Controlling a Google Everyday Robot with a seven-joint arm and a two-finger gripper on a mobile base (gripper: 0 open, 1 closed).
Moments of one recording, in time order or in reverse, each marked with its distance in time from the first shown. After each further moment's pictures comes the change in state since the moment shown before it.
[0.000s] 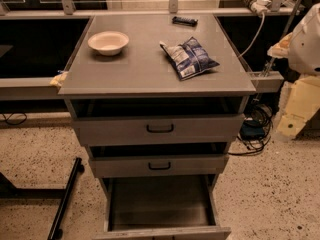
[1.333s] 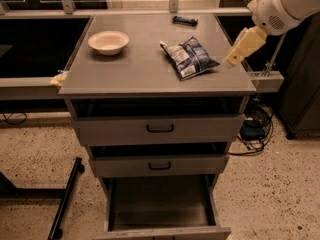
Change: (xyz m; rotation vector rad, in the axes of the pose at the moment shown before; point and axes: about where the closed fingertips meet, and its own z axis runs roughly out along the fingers) arm -0.050 -0.193 0.048 0.270 -0.342 0.148
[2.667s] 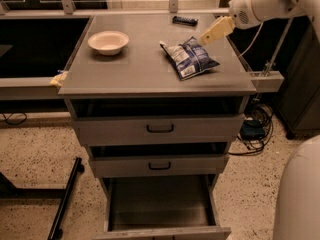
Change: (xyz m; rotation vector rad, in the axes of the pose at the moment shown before) arm -0.036 -0.088 0.103 0.021 -0.274 0.222
